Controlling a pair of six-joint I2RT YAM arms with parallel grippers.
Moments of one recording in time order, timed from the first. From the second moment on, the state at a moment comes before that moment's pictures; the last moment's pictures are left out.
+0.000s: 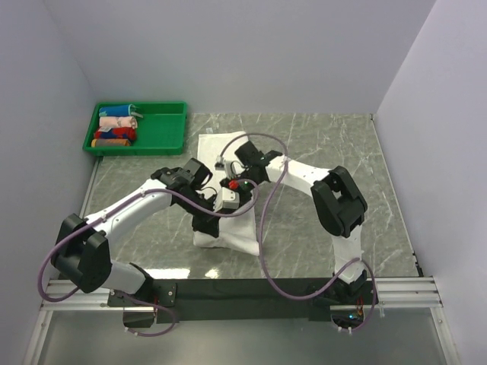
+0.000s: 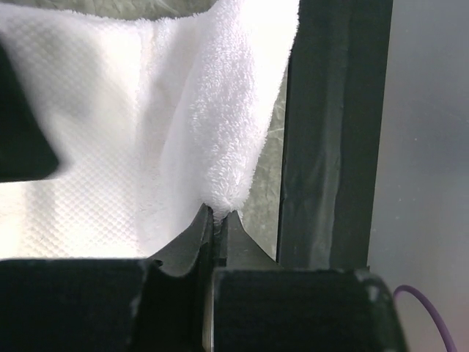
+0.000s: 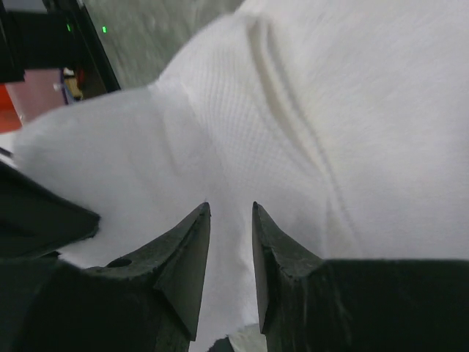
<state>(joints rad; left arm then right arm) -0.60 1.40 1.04 -0.93 0.75 0.69 0.69 2.01 1.44 -0.63 -0.79 0.03</state>
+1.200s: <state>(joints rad) -0.37 1.75 1.13 -0.66 0.70 0.66 0.56 2.20 1.58 -0.64 -0.78 0.11</state>
